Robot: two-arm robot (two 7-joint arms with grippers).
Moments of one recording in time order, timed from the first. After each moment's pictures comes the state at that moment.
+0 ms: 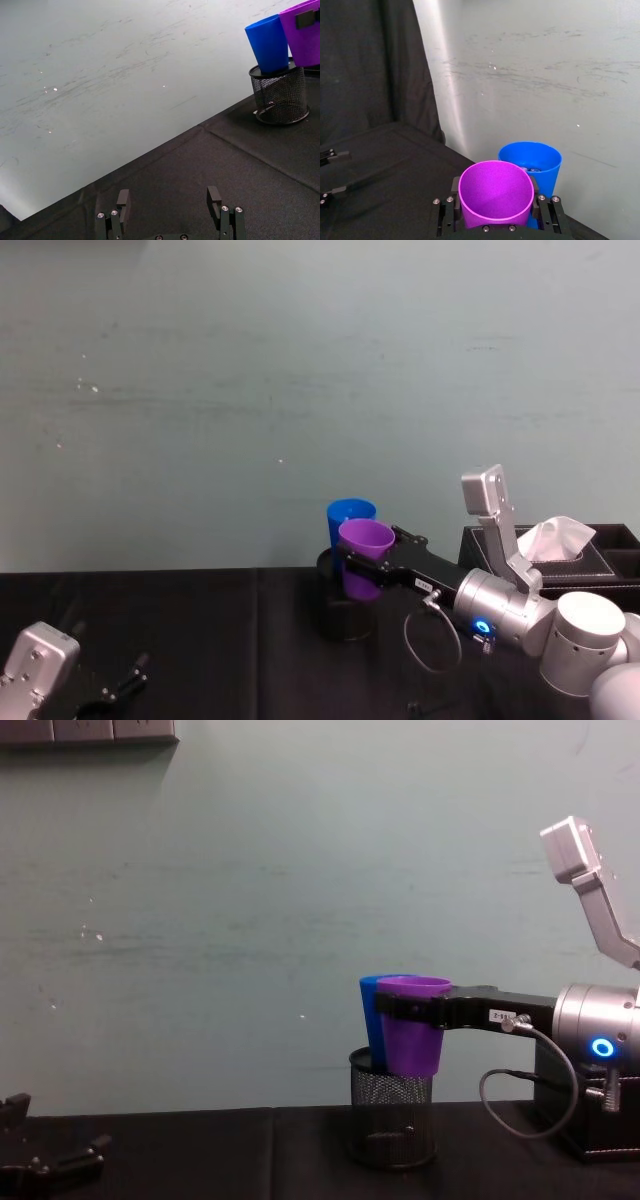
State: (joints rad) left arm -0.20 0.60 0.45 -1.41 -0.25 -0.12 0.03; right arm 0.81 0.18 -0.43 -0.67 0.44 -0.14 0.72
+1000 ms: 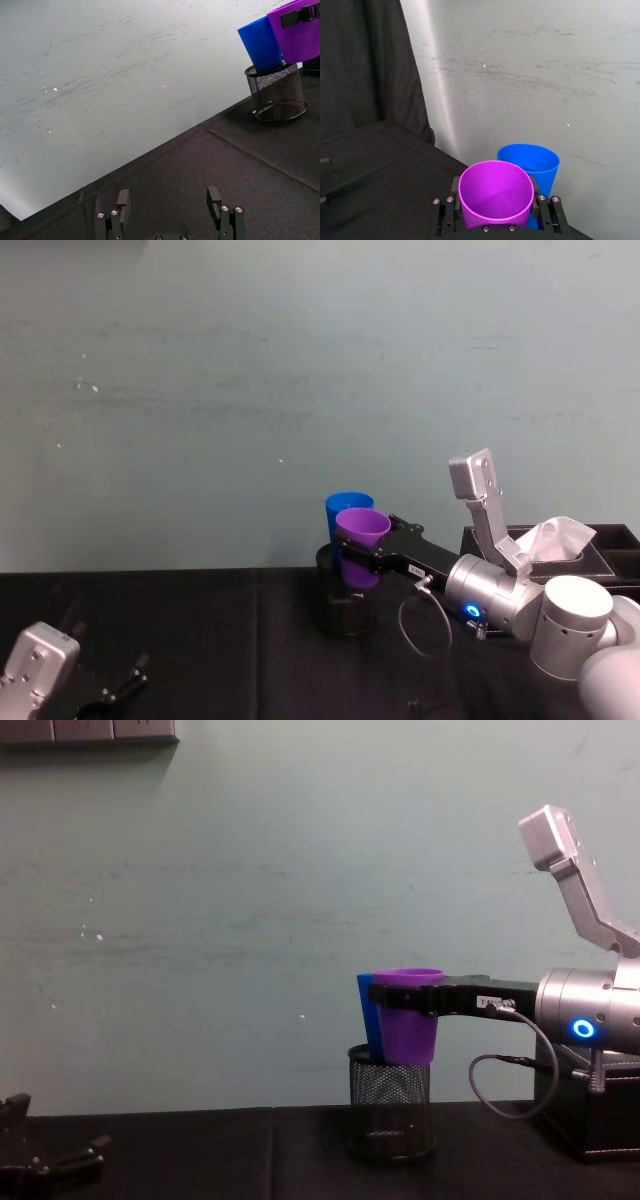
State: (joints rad) left arm -0.20 0.60 0.45 -1.41 -0.25 -0.12 0.03; right arm 0.85 0.15 -0.41 -0.65 0.39 -0.10 0.66
